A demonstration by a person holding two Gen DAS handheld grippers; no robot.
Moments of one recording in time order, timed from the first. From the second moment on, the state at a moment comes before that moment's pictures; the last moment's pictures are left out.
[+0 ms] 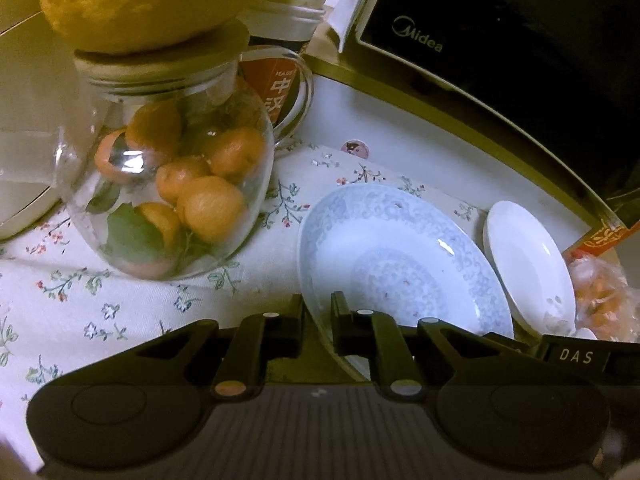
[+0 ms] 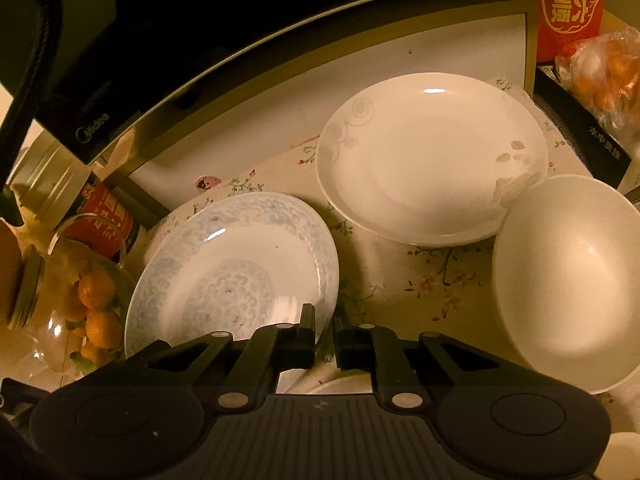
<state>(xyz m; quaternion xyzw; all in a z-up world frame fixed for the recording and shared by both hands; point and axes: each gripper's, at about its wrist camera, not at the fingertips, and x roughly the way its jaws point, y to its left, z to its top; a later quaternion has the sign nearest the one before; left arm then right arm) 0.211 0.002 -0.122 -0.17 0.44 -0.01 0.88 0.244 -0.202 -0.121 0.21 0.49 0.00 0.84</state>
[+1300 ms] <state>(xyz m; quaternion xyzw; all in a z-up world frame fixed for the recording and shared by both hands) 0.051 0.030 -0.017 -0.18 0.38 -0.01 0.91 0.107 -0.187 -0.014 0.17 0.43 0.09 0.88</state>
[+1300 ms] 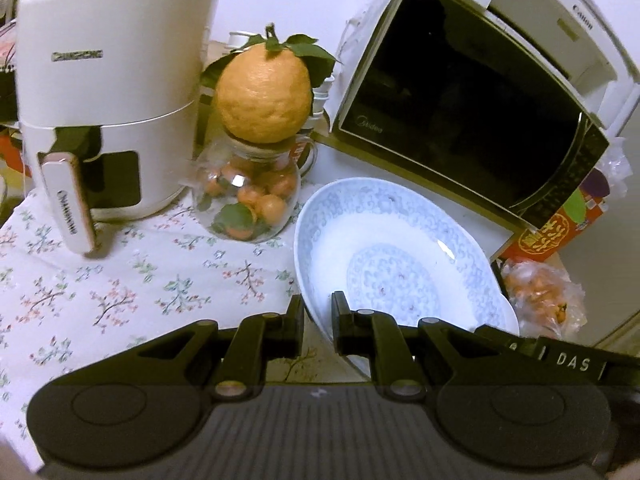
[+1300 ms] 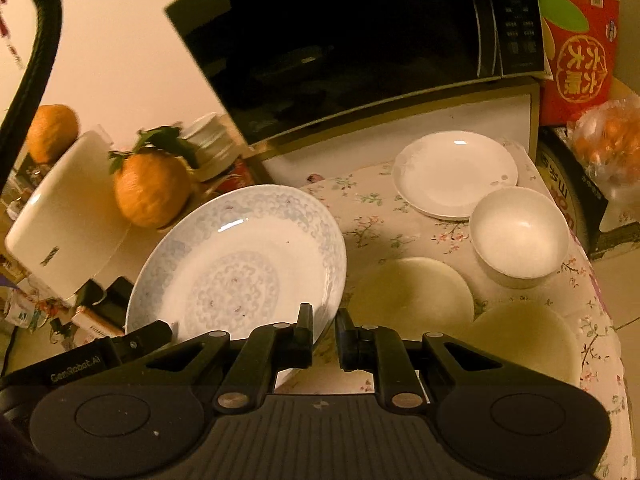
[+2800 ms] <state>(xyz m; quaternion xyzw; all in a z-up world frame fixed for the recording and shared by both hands) -0.073 0.075 -0.068 -0.14 0.46 0.00 0.88 -0.023 -0.128 -0.060 0.09 0.50 0.13 0.85</state>
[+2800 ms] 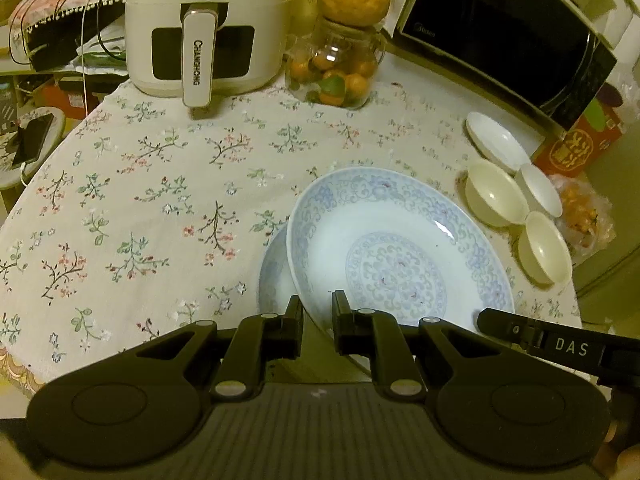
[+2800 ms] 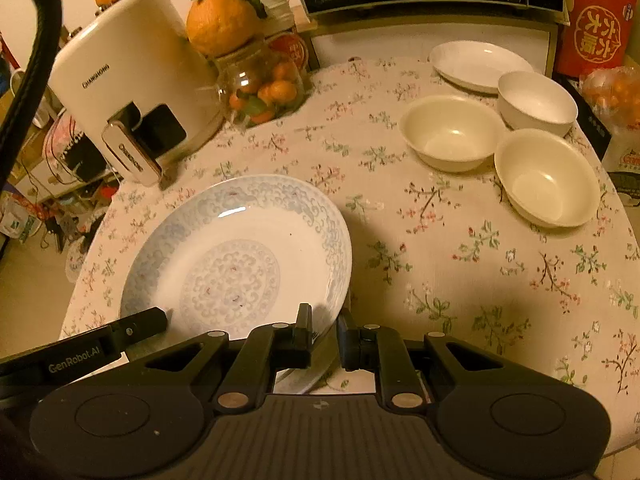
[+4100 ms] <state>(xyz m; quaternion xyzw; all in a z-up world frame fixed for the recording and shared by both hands) -0.077 0.061 -0.086 -0.06 0.46 0.04 0.88 -0.024 -0.105 -0.088 0.05 0.54 0.12 0.83</state>
